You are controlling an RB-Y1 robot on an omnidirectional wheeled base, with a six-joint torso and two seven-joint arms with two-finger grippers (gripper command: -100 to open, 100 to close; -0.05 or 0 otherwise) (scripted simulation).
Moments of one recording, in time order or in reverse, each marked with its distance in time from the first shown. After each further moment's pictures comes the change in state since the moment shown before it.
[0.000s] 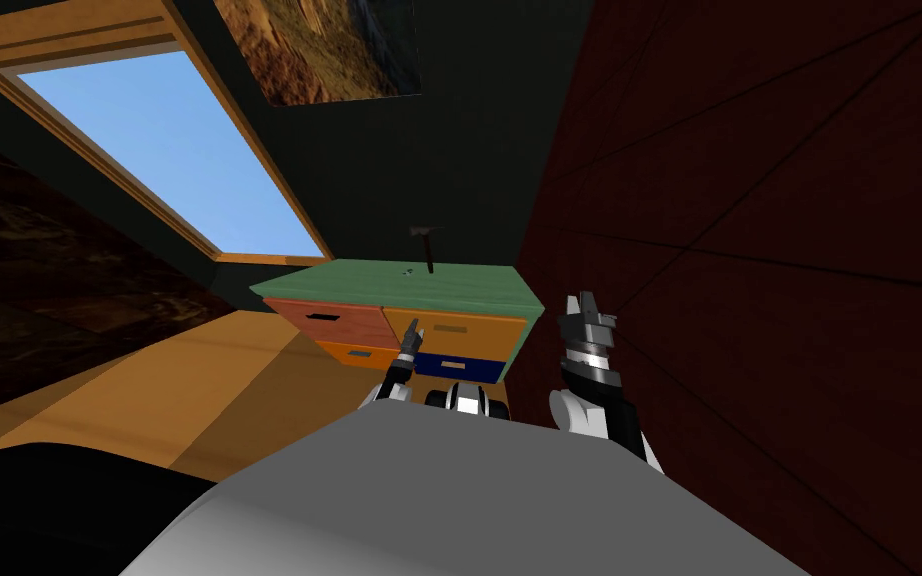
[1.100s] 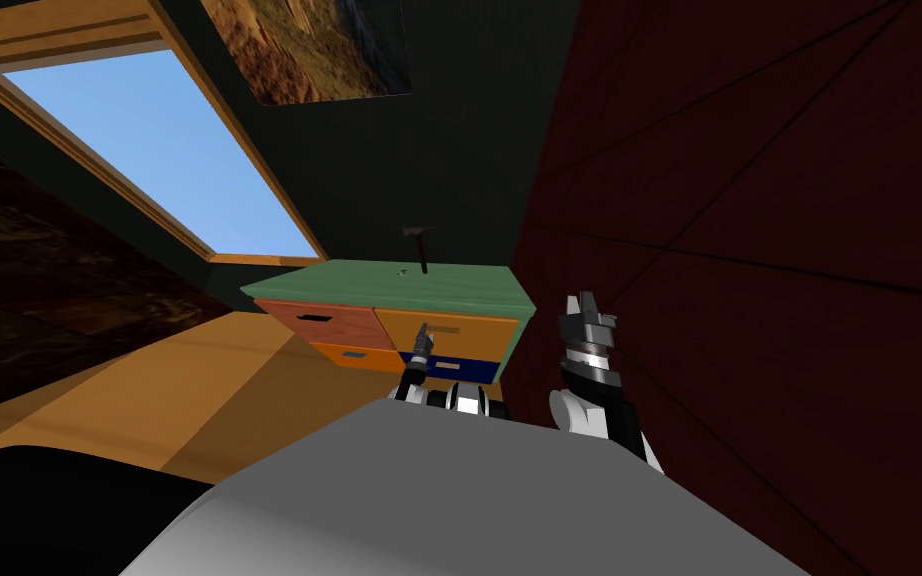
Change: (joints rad) left arm -0.041 -0.150 -0.005 0.113 -0.006 0.011 -0.008; right arm 0.000 0.000 0.000 0.000 0.000 0.000 0.000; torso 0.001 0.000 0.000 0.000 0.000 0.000
